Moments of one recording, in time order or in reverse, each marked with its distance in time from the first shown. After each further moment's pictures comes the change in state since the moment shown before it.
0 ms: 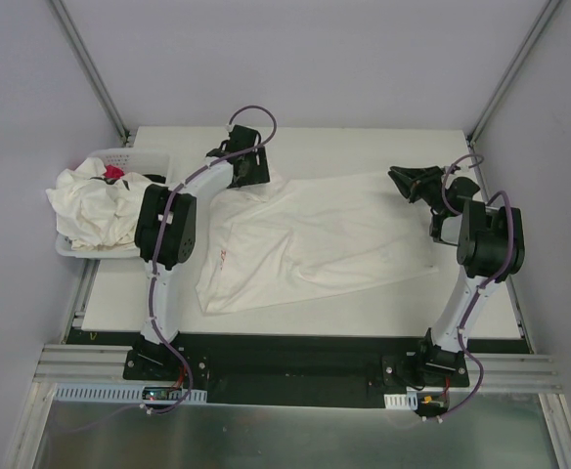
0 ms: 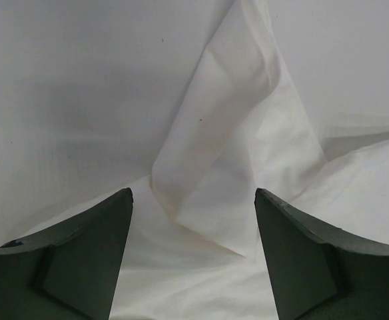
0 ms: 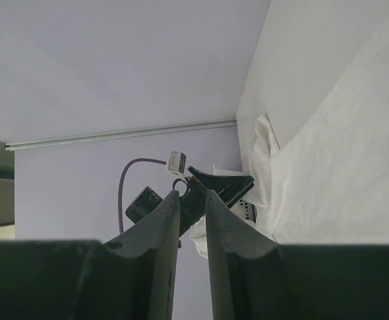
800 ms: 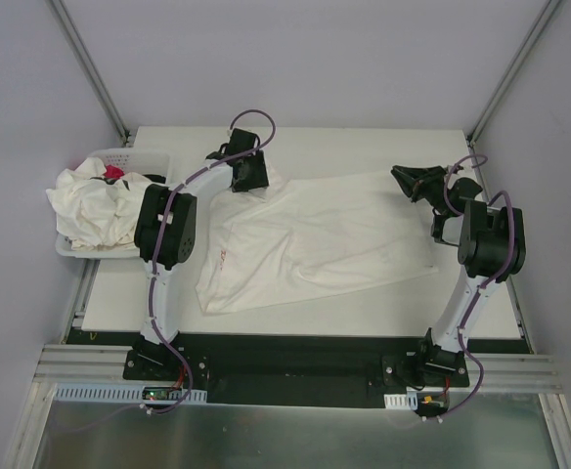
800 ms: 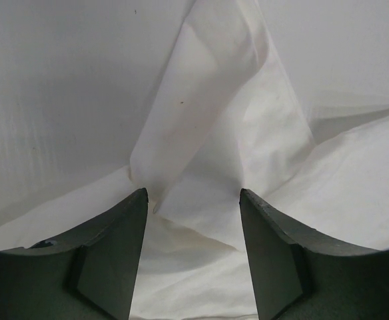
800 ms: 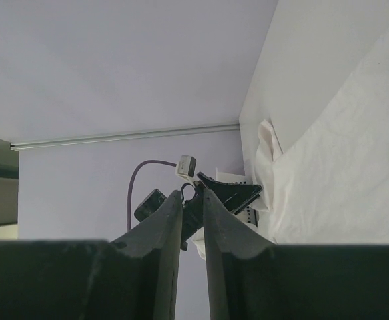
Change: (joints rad) left arm 0.000 0.006 -0.032 0.019 0.084 -0.034; right arm -0.016 0.004 0.000 0.026 0.000 0.010
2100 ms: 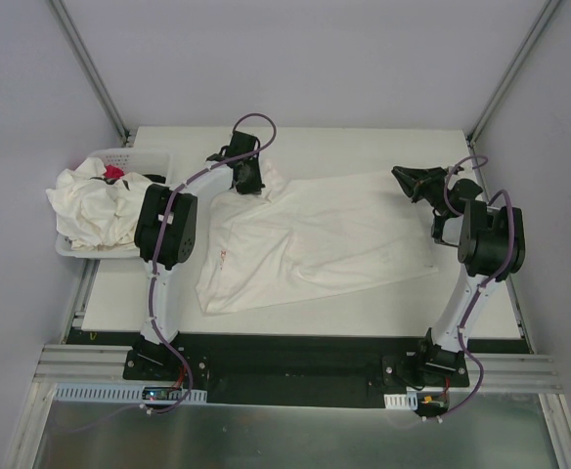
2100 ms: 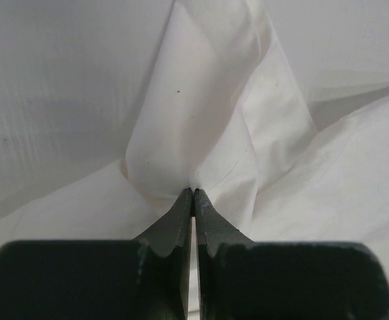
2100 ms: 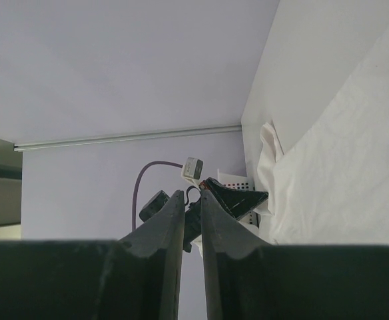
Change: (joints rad) left arm -0.002 0.002 -0.022 0.003 0.063 0.003; right arm -0.005 0.011 -0.001 0.031 0.000 0.015
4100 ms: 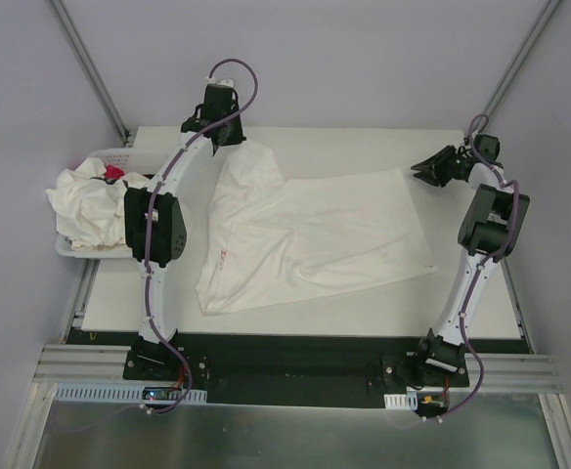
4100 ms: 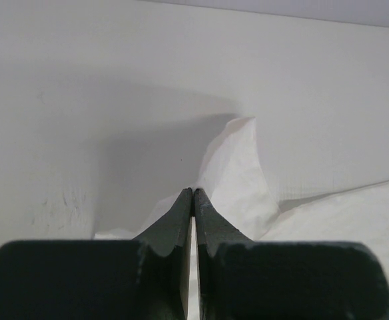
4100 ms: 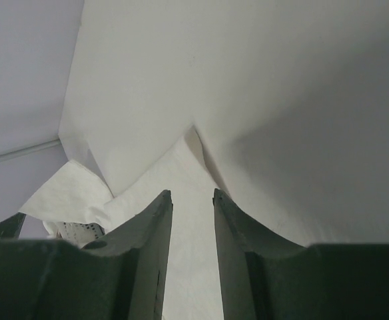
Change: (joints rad) left arm 0.095 -0.010 0.359 -0.098 -0.088 0.165; right arm -0.097 0.367 0.992 -1.505 0.053 -0.986
